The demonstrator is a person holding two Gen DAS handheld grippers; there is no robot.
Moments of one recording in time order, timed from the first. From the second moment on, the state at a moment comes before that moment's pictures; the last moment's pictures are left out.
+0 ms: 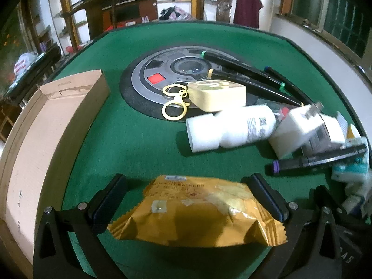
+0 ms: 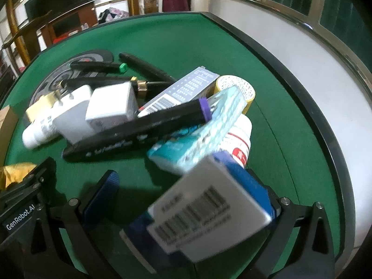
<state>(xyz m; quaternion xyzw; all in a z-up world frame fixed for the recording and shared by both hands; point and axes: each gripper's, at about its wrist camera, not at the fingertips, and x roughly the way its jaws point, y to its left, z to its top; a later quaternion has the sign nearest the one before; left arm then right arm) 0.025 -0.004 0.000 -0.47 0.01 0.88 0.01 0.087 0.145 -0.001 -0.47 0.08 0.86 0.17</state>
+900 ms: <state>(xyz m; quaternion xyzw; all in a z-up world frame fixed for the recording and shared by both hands) 0.088 -0.096 0.111 -0.31 -0.04 0.95 0.03 0.101 0.190 0.093 -0.33 0.17 0.93 0.03</state>
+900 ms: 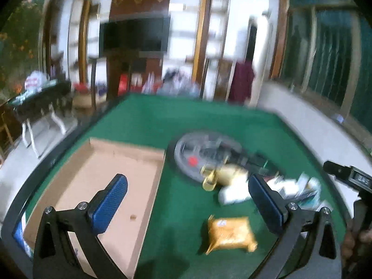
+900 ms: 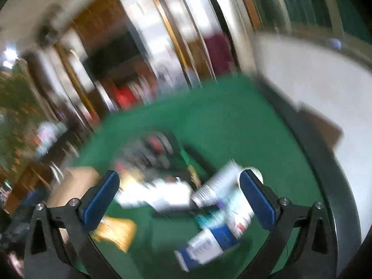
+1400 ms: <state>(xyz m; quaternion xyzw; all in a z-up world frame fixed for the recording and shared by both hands) 0.080 -0.005 0.057 -0.37 0.24 0.86 0.25 0.088 0.223 0.057 -0.29 0.21 0.93 0.07</state>
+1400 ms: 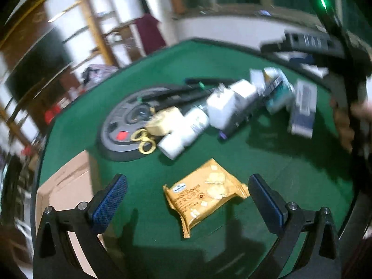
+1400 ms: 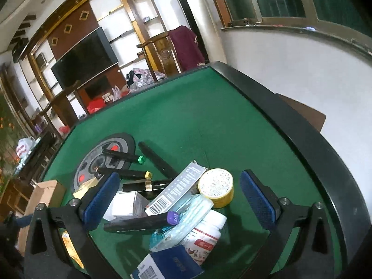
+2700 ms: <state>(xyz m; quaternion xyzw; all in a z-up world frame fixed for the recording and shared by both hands) 0.141 -0.187 0.122 -0.32 -0.13 0.92 0.15 0.015 0.117 0.090 -0.46 0.14 0.87 -0.13</state>
